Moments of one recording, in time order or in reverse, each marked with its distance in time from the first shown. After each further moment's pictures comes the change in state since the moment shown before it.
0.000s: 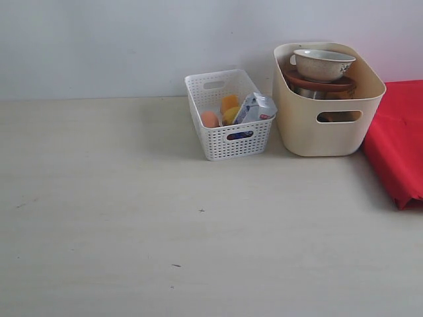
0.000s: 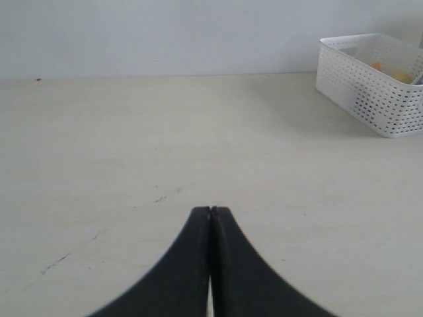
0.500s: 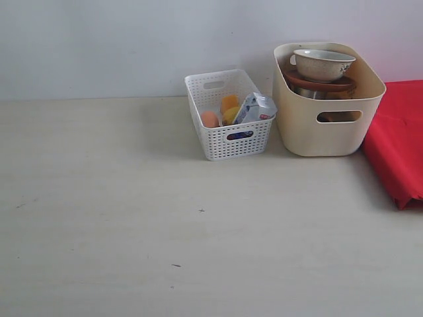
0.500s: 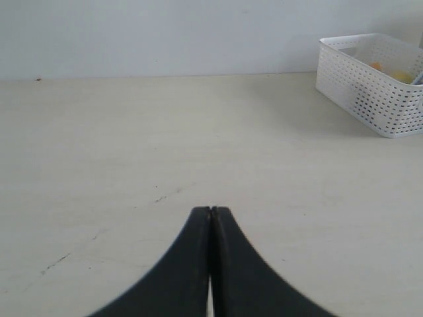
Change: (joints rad) left arm 0.000 0.000 0.000 0.000 0.000 0.000; right arm 0.000 0.000 0.000 0.000 0.007 0.000
